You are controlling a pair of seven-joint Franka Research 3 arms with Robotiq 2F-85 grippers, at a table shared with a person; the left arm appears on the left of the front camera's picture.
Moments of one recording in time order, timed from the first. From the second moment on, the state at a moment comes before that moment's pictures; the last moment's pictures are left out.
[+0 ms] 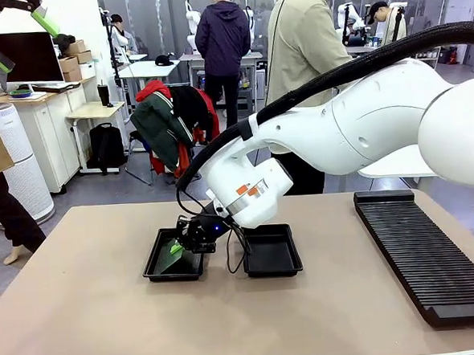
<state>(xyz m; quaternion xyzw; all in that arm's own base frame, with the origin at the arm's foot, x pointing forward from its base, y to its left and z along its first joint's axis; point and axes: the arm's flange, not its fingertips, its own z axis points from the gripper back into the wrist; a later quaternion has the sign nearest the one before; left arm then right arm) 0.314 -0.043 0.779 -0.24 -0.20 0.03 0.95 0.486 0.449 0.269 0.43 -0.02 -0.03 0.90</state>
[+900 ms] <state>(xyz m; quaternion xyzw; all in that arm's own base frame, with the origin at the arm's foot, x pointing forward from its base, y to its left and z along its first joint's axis) 0.314 -0.043 0.779 -0.24 -0.20 0.03 0.95 0.482 0.461 0.278 0.38 0.00 -0.03 0.92</state>
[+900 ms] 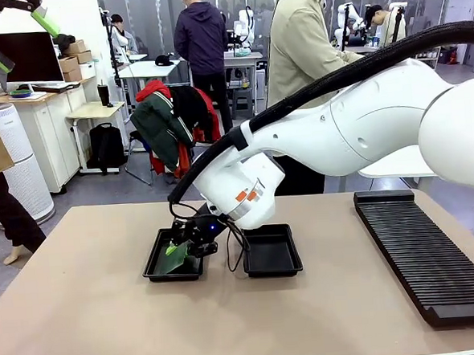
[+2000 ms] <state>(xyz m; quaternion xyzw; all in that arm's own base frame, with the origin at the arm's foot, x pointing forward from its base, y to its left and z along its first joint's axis) 0.314 -0.043 0.779 -0.24 -0.20 0.03 0.95 0.467 0.501 0.389 0.09 -0.07 0.01 0.99</state>
